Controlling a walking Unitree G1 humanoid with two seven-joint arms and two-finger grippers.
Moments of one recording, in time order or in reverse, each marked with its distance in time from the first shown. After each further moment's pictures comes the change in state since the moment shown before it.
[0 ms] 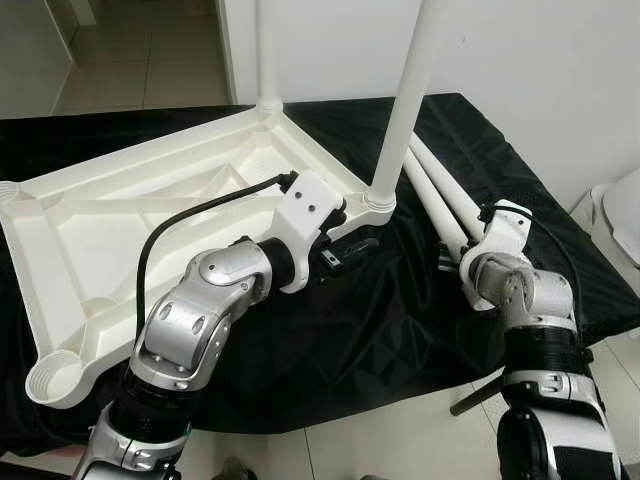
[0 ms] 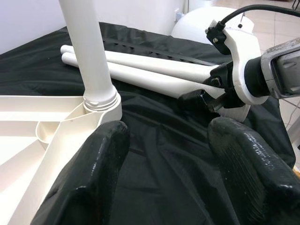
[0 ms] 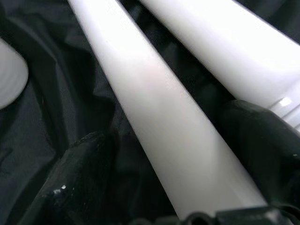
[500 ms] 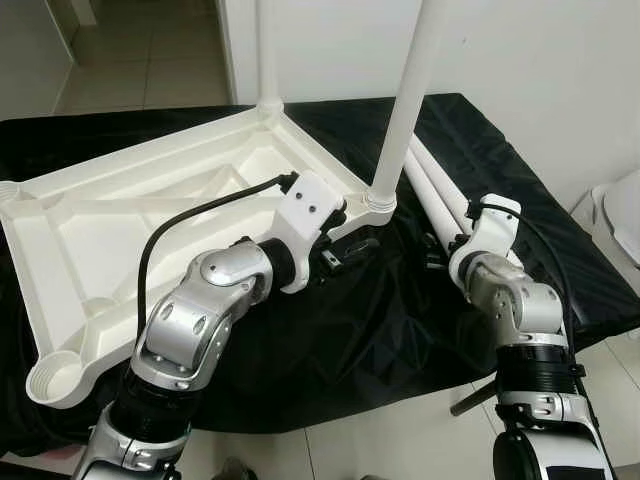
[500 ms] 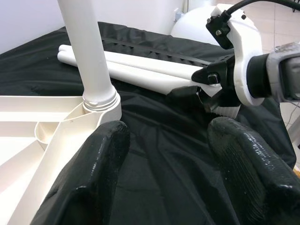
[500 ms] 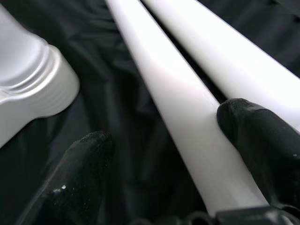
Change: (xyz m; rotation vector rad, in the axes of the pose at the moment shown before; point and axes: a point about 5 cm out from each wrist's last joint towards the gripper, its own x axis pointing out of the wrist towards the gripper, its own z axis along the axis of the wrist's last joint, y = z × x) left arm 0.001 -0.001 0.000 0.003 -0.001 -0.004; right arm -0.008 0.008 0.008 0.006 -0.169 0.019
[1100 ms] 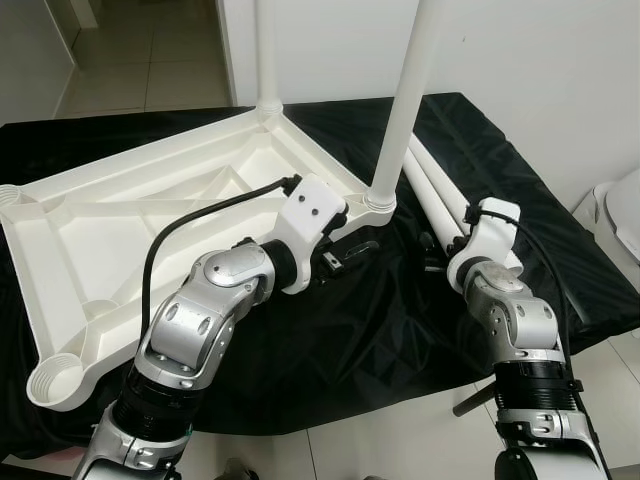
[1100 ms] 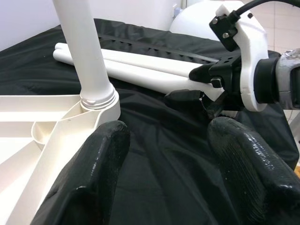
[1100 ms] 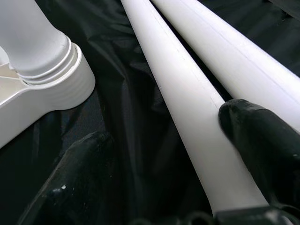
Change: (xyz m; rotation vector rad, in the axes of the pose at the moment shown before) left arm 0.003 -0.001 -0.004 0.006 0.008 -0.008; right arm -0.011 0.010 -0.009 -0.068 -0.088 0.066
